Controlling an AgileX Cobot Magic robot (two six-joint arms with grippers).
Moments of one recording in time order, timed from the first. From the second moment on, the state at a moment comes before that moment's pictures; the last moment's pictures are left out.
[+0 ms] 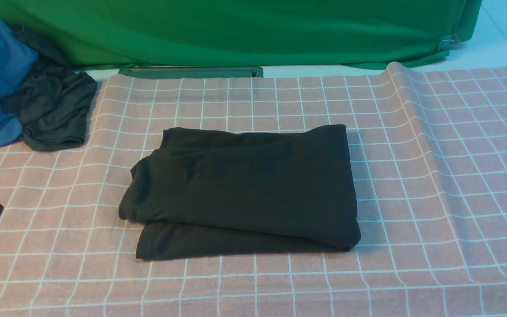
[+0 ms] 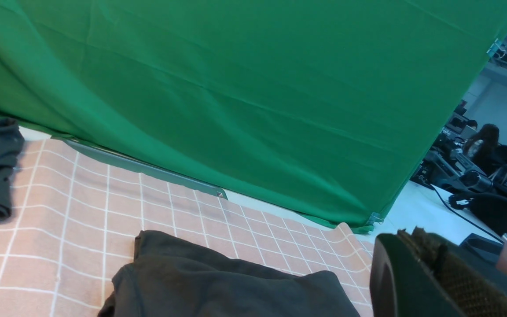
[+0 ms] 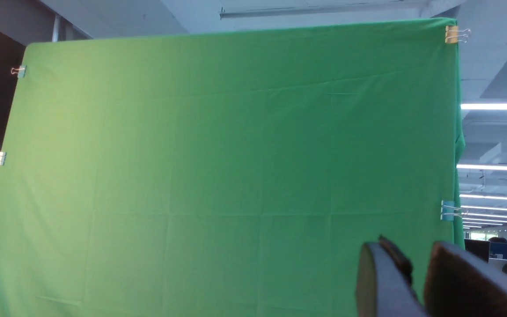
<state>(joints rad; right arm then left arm) 0.33 0.11 -0.33 0.08 -0.30 -0.17 -0.16 0.10 -0.31 -0.34 0.25 -0.11</state>
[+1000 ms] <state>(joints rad) 0.33 0.11 -0.32 0.08 -0.30 -0.16 -0.14 0.09 -0.27 -0.16 0.24 -0.09</state>
